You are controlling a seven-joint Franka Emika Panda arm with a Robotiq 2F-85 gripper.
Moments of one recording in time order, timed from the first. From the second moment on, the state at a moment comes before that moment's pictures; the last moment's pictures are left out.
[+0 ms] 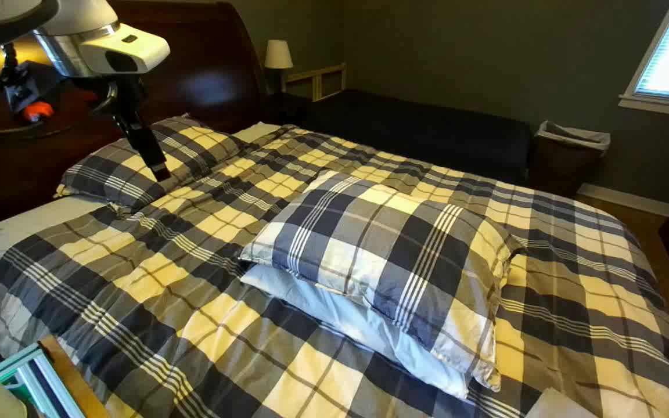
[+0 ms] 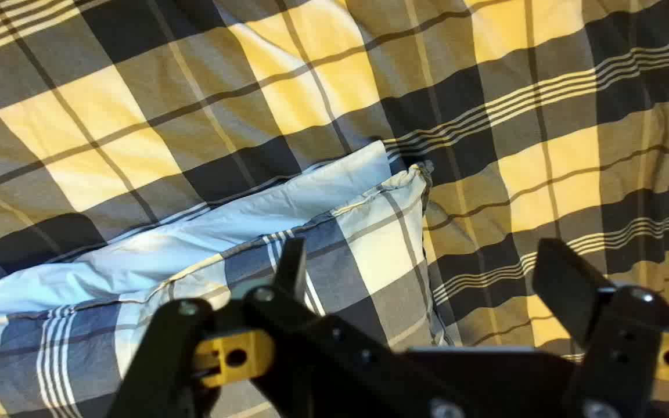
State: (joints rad) arm 0.09 -0.89 0.23 -2.75 0.23 2.10 0.40
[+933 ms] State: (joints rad) arm 0.00 -0.75 0.22 -2.74 0.20 2.28 0.40
